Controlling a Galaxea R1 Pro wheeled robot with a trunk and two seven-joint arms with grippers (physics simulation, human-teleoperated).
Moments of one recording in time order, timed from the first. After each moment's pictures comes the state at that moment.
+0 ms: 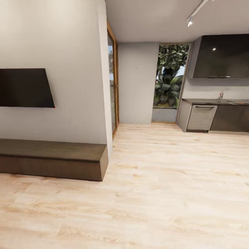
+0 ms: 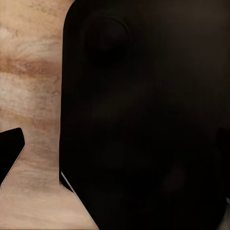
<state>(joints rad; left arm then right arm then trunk) 0.00 -0.04 -0.01 -0.03 0.13 0.01 0.08 0.00 -0.02 0.00 0.02 0.06 -0.11 0.01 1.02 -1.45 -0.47</state>
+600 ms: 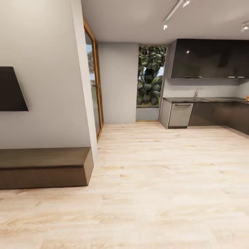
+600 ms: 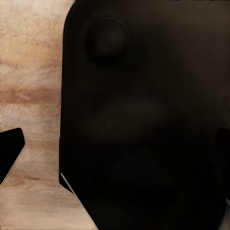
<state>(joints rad) 0.00 -0.04 -0.01 -0.03 0.13 0.01 0.08 0.00 -0.02 -0.01 0.02 0.05 -0.11 0.01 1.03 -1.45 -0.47</state>
